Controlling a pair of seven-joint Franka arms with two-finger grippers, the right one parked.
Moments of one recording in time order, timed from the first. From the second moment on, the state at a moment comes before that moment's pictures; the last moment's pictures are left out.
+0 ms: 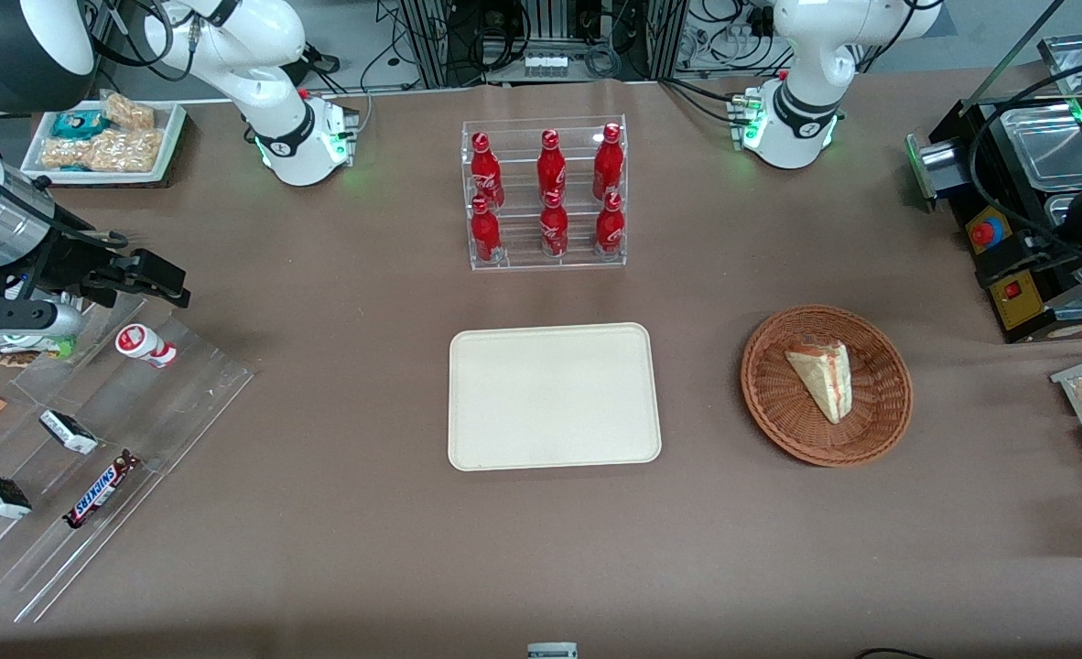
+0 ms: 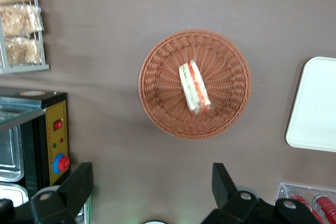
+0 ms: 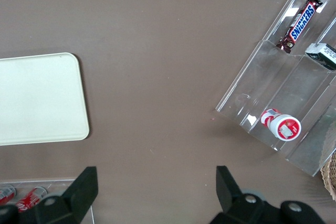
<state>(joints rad) -0.05 0.03 0.06 -1.53 0.05 1.48 -0.14</state>
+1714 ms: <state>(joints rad) -0.14 0.12 0.06 -2.25 0.04 2.42 -0.47</state>
